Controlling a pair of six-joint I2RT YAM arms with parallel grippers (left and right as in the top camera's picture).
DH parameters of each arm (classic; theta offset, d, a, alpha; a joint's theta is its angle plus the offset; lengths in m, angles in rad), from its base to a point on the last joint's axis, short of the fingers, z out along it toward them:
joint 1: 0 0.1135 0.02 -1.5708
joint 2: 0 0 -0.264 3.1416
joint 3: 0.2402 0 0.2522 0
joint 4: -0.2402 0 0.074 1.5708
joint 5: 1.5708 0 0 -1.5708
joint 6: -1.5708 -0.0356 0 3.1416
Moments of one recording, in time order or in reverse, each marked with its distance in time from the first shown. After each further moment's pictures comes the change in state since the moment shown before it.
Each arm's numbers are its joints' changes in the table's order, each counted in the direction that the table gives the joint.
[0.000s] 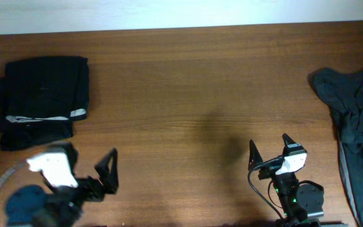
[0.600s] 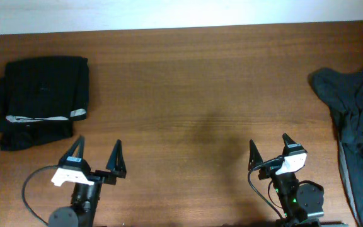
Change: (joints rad) left arm 0.000 -0.417 -0.803 0.971 -0.053 0.000; right arm 0.000 0.000 0.000 -0.001 0.001 0.000
